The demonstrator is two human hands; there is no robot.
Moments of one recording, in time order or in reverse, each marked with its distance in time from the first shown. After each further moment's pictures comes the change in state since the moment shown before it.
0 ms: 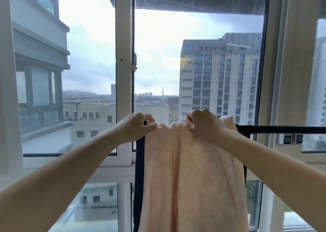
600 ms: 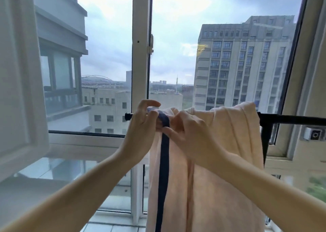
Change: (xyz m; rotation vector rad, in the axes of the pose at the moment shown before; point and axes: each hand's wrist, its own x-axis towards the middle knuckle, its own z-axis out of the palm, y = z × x) left_hand -0.079 0.037 0.028 -0.835 0.510 -0.060; right_hand -0.059 -0.069 0.040 0.436 0.155 -0.165
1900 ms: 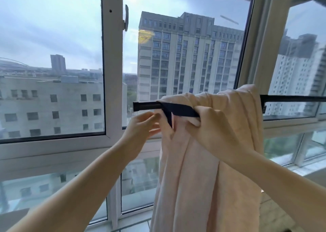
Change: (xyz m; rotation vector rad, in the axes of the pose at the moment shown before) left_hand 0.047 -0.115 -0.043 -0.439 -0.413 -0.419; right_hand 0.002 -0.026 0.041 -0.347 0.114 0.348
